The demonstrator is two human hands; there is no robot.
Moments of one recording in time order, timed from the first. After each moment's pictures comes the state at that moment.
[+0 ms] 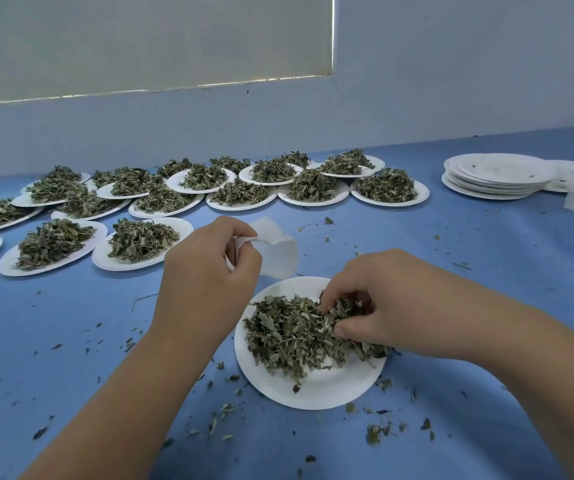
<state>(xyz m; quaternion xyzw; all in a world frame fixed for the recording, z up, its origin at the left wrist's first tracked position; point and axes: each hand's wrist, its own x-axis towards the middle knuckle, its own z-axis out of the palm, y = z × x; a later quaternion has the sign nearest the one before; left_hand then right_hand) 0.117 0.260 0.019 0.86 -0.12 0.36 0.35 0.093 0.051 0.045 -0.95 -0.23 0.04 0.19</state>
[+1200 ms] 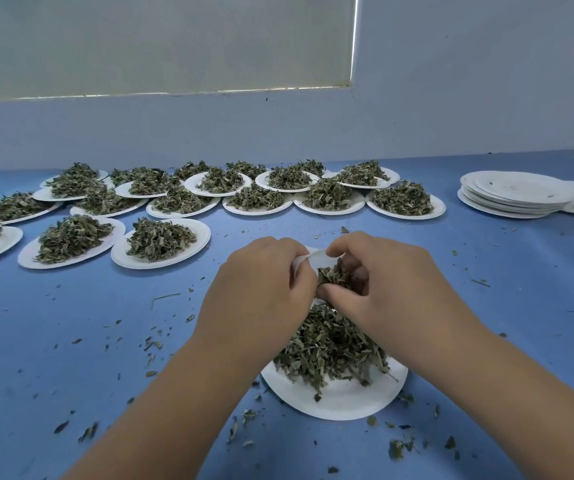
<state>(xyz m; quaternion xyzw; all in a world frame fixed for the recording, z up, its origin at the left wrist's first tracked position) 0.101 0.243 0.031 0.90 -0.16 0.29 0.29 0.094 0.089 0.038 -0.93 -0.17 -0.19 0.27</state>
